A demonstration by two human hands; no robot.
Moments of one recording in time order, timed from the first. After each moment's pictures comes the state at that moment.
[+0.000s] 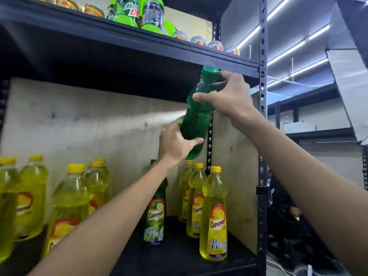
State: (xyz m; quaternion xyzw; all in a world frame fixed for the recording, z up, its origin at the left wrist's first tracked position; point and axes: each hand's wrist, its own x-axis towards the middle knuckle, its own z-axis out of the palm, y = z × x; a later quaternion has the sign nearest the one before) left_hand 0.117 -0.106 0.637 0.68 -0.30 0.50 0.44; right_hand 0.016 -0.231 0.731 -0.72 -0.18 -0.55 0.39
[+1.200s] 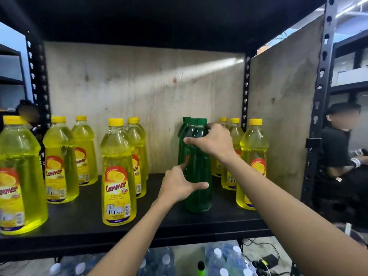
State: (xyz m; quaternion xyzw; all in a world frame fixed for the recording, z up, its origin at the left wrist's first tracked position) left_hand 0.132 -0.024 0.426 0.88 -0.10 0.19 0.42; right_hand 0.118 -0.153 0.536 -0.87 -0.06 -0.31 0.37
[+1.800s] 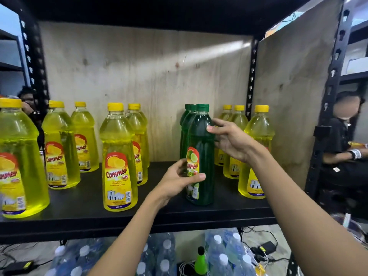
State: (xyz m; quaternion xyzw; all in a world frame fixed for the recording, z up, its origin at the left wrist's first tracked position) left_hand 0.142 -0.006 0.391 0.73 -0.18 0.02 0.66; right_hand 0.127 -0.198 0.515 -0.65 -0.26 0.02 0.72
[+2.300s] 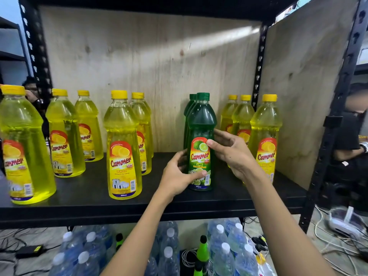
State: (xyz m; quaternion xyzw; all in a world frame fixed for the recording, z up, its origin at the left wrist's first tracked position) left_hand 0.134 -0.005 0.374 0.76 -0.12 0.15 0.61; right_hand 0.122 -0.185 0.449 -0.69 -0.15 -0.13 0.69
